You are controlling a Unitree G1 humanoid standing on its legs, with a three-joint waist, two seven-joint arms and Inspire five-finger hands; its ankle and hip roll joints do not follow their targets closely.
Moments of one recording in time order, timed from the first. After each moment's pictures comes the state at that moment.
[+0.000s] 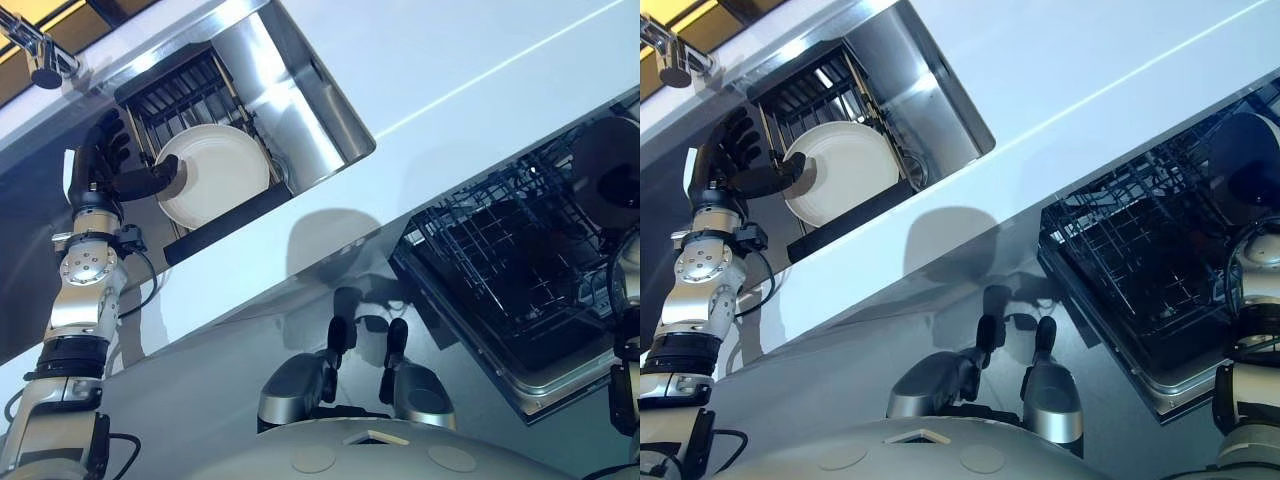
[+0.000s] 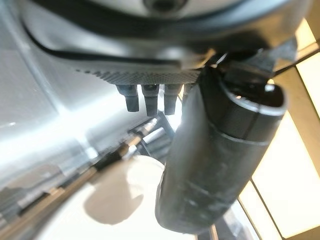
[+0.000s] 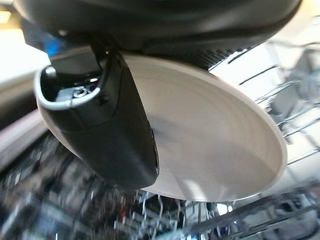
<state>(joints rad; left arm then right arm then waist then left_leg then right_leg) -0.20 0.69 0.09 0.28 -0.47 -0.13 0.21 -0.46 -0.90 -0.06 0.83 -0.03 -0.01 -0.33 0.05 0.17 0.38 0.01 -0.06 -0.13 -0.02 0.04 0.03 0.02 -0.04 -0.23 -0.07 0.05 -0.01</state>
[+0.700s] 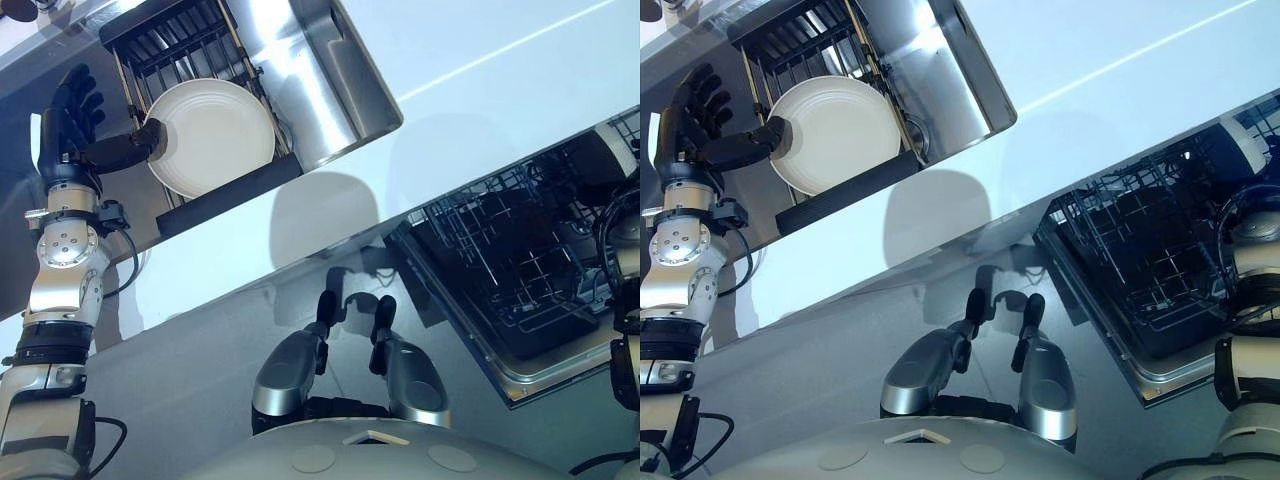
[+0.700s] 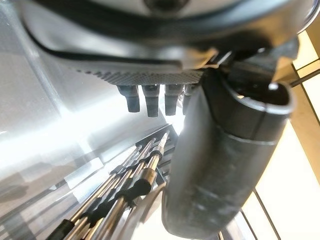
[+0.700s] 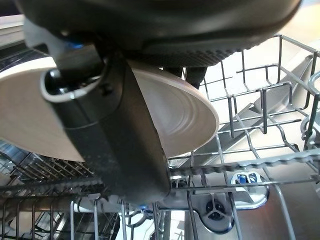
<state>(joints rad) -0.26 0.75 0.09 0.25 -0.48 -0.14 0.24 -0.57 -0.89 0.02 0.89 -0.10 0.17 -0.24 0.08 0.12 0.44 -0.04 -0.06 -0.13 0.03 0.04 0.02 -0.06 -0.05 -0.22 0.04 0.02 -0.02</state>
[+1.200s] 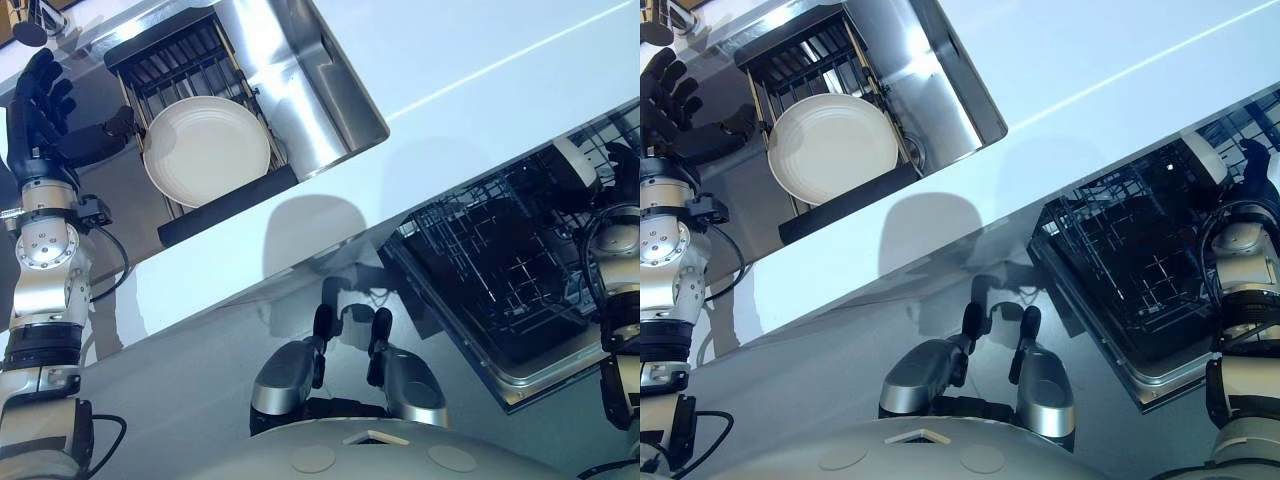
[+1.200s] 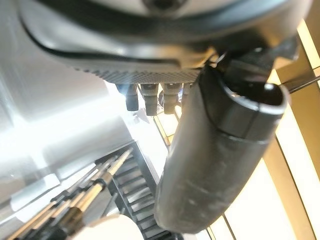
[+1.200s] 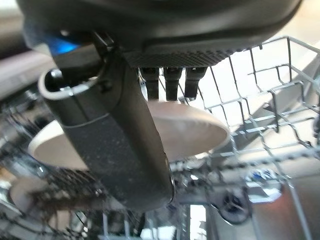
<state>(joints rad) -0.25 0.75 0.17 0.24 -0.47 -0.16 0.23 -0.47 -0.84 -0.03 0.73 -0.10 0.16 -0.26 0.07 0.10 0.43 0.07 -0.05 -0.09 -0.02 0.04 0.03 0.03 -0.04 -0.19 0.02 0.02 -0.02</state>
